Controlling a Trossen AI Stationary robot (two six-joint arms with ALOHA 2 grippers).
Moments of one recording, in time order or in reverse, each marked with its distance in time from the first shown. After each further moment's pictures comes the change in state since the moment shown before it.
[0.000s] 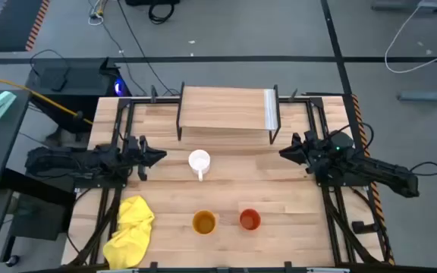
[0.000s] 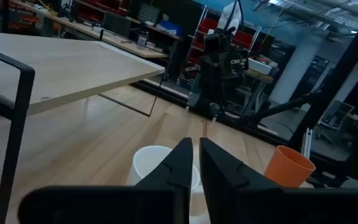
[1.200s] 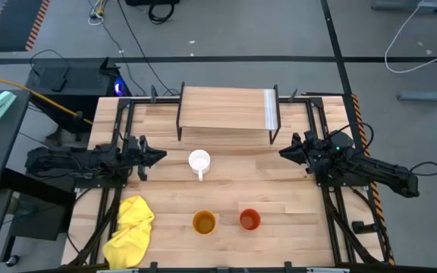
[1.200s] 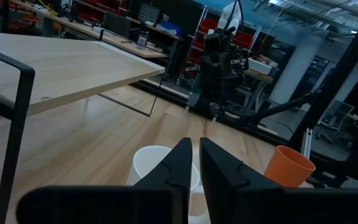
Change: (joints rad) left arm 0.000 0.000 0.000 0.000 0.000 0.001; right arm 0.000 0.000 0.000 0.000 0.000 0.000
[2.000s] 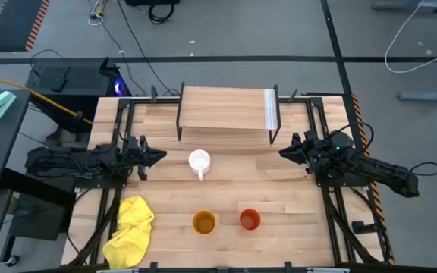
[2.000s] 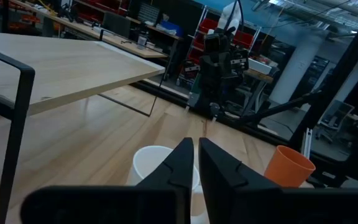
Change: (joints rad) left arm 0.000 0.000 0.000 0.000 0.000 -0.001; right arm 0.000 0.000 0.000 0.000 0.000 0.000
